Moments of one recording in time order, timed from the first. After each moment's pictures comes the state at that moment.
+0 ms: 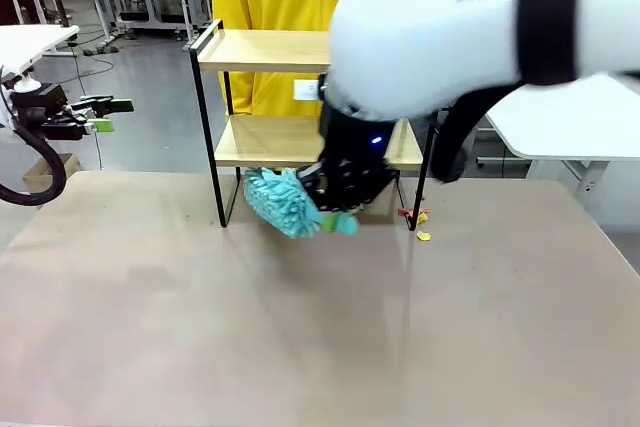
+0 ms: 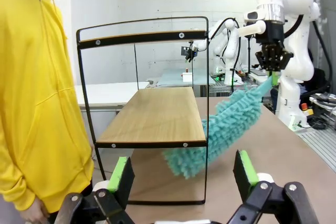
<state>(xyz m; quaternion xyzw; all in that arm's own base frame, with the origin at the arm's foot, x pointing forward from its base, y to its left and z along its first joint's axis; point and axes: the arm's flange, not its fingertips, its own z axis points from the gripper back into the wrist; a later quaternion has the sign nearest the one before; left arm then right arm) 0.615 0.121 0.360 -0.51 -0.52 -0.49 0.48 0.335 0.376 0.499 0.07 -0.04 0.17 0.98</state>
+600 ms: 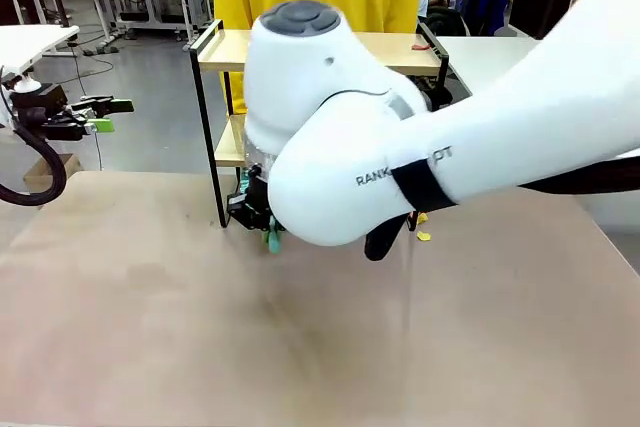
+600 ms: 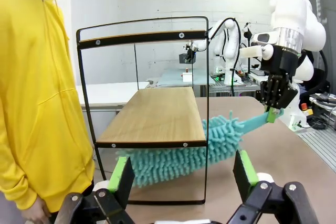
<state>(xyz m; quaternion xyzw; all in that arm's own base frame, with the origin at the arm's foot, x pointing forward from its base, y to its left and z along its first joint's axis) 0.615 0.121 0.360 -0.51 -0.52 -0.49 0.48 0.353 0.469 0.425 0.07 -0.15 0.04 0.98</state>
